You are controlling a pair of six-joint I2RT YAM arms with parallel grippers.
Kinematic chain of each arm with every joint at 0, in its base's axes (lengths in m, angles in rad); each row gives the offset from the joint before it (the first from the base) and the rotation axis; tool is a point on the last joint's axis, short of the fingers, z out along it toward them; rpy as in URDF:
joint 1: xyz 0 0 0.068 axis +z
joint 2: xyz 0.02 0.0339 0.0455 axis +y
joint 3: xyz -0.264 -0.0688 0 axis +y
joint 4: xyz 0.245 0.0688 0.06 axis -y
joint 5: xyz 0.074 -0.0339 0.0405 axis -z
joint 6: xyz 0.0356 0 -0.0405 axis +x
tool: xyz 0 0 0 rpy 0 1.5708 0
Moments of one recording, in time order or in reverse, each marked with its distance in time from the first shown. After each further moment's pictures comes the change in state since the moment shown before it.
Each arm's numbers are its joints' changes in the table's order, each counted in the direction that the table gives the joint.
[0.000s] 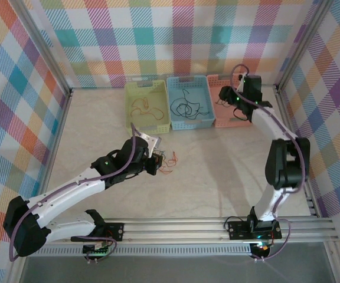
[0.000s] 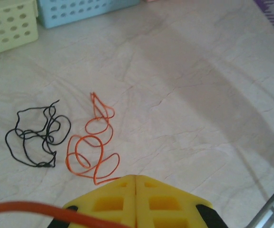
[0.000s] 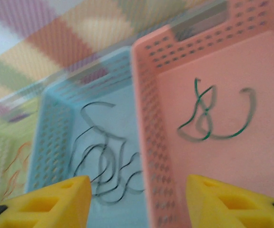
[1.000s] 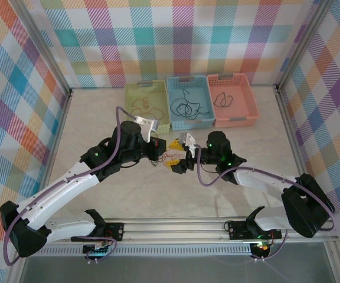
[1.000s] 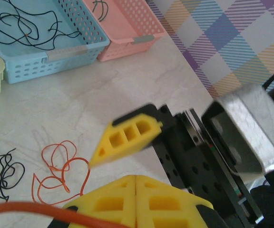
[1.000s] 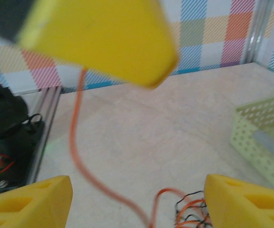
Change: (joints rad) left arm 0.022 -0.001 -0.229 -0.055 0.104 -0.109; right arm 0.584 -0.411 0.711 0.636 -0.446 -0.515
